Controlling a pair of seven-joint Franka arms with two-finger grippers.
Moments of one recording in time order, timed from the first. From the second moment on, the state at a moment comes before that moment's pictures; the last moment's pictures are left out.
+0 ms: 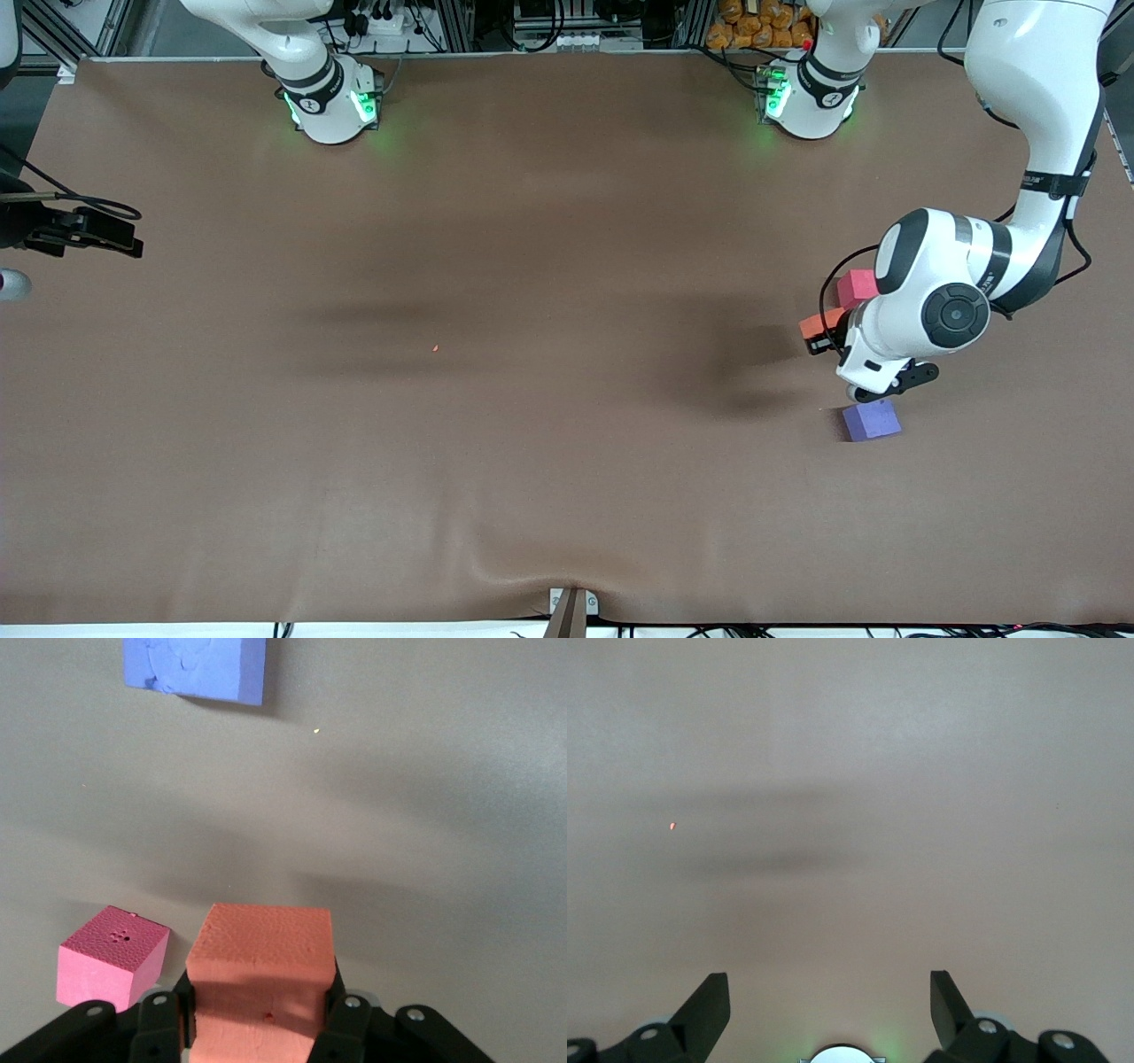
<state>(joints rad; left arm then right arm) 0.17 0.43 -0.38 -1.84 0.17 2.00 -0.60 0.03 0.15 -0.07 -1.38 0.00 1.37 -0.03</state>
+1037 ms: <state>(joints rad) 0.32 0.31 -0.38 -2.00 0.17 2.06 -0.38 0.03 0.15 -0.07 -1.38 0.00 1.37 -0.03</state>
